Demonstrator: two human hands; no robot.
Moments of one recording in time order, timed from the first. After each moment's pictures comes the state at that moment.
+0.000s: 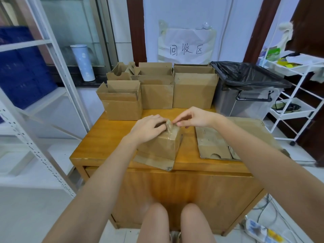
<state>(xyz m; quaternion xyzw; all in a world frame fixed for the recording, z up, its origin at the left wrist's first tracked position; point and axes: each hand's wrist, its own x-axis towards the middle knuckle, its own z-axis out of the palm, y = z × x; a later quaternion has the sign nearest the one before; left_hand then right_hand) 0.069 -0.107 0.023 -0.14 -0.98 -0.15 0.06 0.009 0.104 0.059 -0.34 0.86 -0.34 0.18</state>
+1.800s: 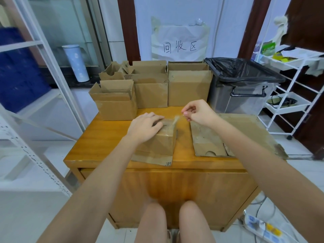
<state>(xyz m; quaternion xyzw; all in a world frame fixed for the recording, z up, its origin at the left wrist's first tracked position) 0.066 -0.093 0.019 -0.10 -0.98 -0.12 0.11 0.027 0.118 0.054 -0.17 0.89 -0.43 0.00</state>
